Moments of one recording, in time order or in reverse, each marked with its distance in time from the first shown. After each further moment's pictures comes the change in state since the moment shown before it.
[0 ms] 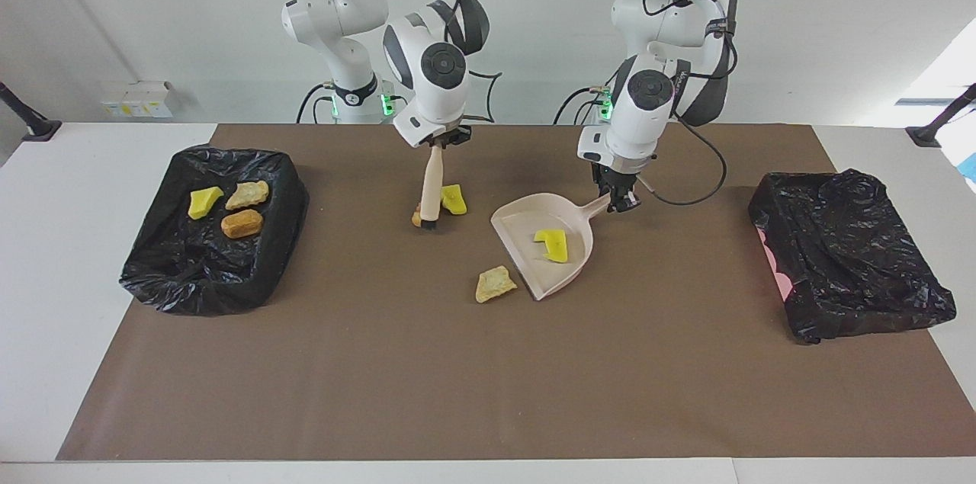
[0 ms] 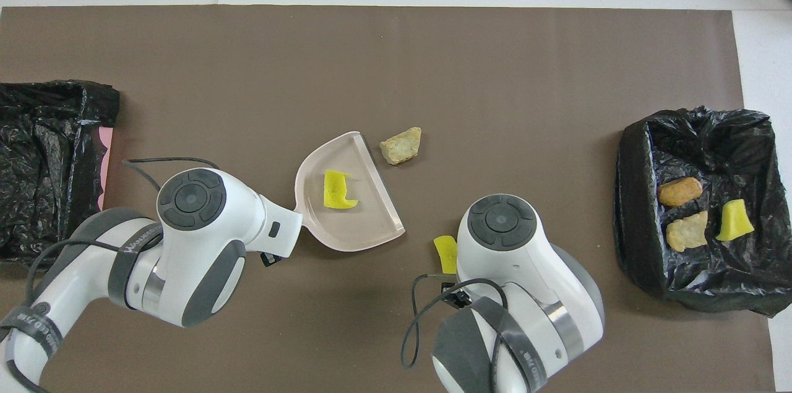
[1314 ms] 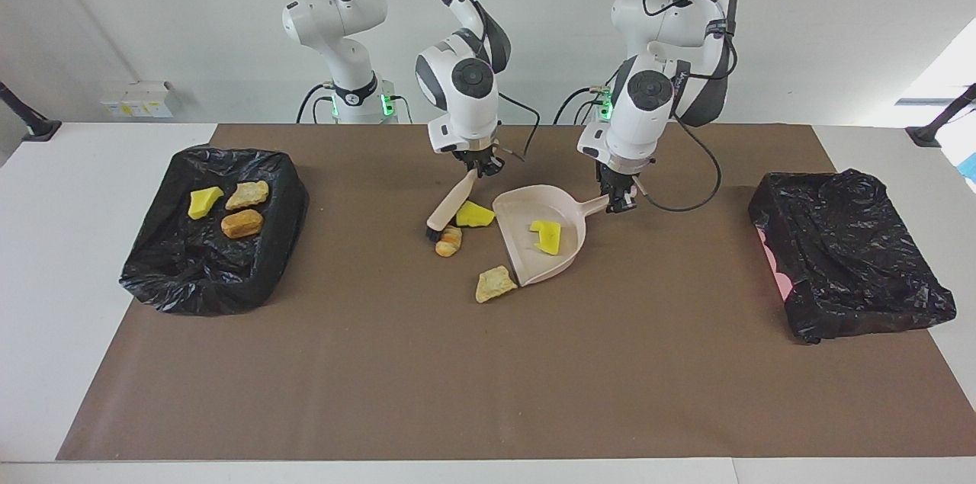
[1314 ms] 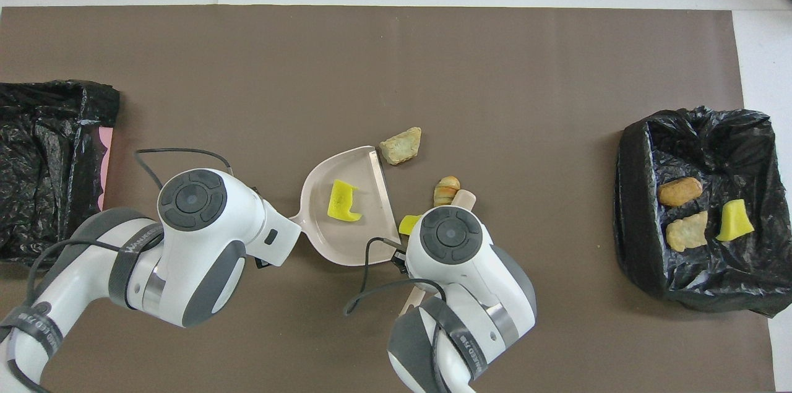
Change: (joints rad) left arm 0.000 0.001 0.000 -0.003 0.005 0.004 0.180; right arm 0.093 0.185 0.001 0.067 0.019 0.355 0.371
